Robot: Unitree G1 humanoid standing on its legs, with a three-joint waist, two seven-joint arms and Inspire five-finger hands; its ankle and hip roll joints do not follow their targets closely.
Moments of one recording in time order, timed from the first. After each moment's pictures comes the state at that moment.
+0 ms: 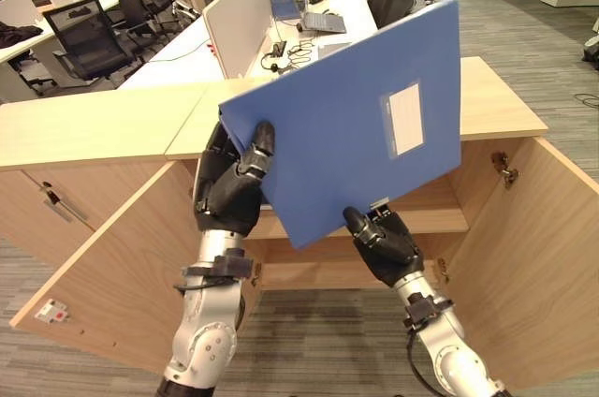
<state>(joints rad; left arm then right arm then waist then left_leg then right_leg) -0.01 0.25 -0.15 -0.35 -0.95 -0.24 0.06 0.04 -0.32 0.41 -0.07 1.26 -0.19 0.21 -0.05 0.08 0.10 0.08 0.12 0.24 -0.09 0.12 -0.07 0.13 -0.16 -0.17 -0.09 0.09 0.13</state>
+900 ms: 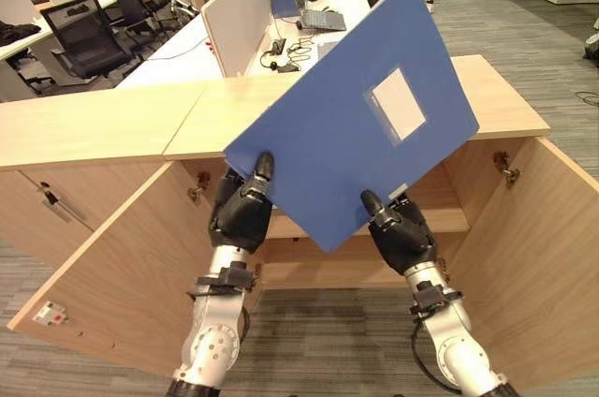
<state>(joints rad) 0.01 0.22 -0.13 -0.13 -1.10 -0.19 -0.19 0.02 -0.31 0.37 -0.07 1.26 -0.22 0.16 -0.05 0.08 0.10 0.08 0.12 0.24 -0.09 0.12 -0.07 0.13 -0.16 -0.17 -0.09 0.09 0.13</state>
